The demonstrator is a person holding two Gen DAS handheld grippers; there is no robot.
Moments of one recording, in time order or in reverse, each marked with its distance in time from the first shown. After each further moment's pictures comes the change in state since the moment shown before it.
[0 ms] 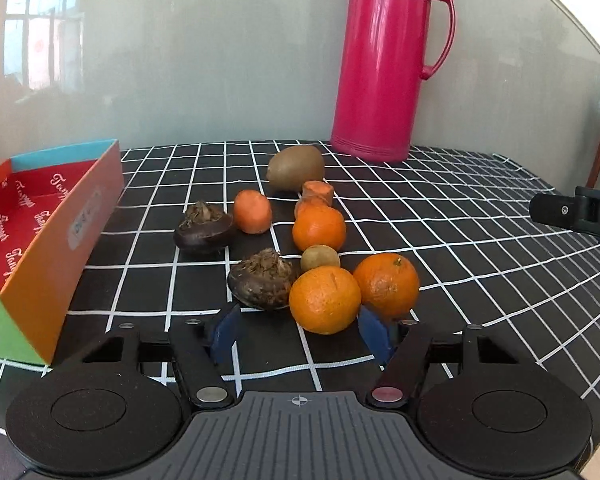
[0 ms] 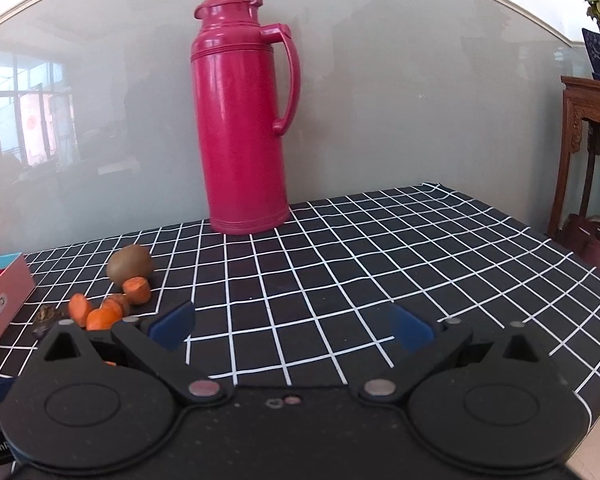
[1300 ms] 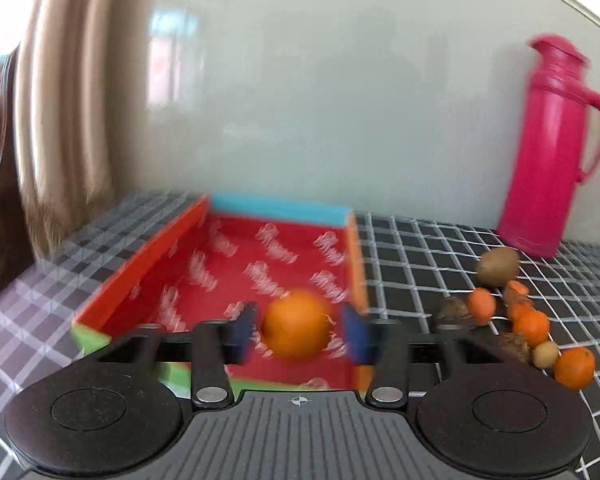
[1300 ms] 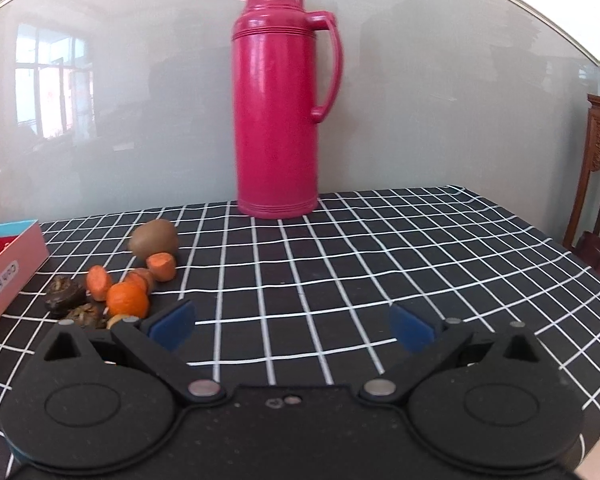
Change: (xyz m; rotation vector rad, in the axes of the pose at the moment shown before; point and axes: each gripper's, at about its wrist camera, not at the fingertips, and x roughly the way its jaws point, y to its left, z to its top) left arm -0.054 0.147 0.020 -0.220 -0.146 0.307; right arm 0.004 0.036 -0.007 -0.098 0.023 0.038
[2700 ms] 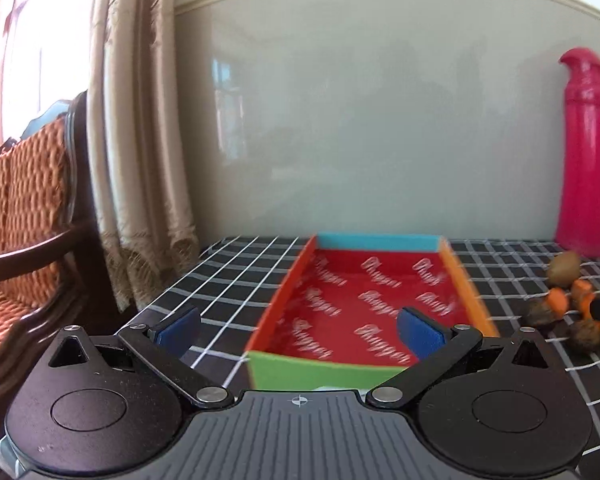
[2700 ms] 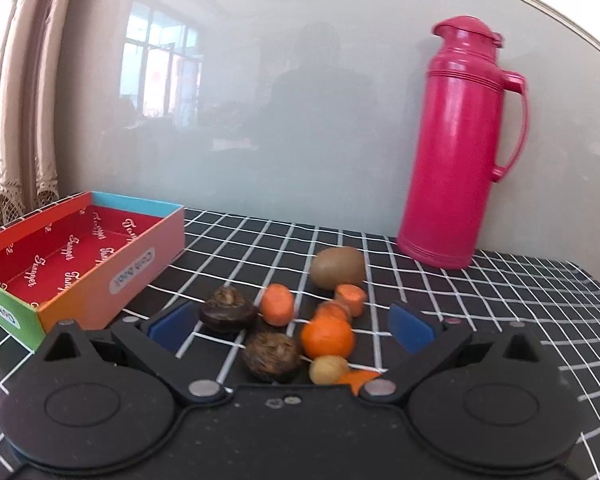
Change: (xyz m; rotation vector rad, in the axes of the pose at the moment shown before) left arm -0.043 0.058 -0.003 0.120 -0.144 0.195; right arm 0.009 0.138 0.007 -0.236 -0.072 0.250
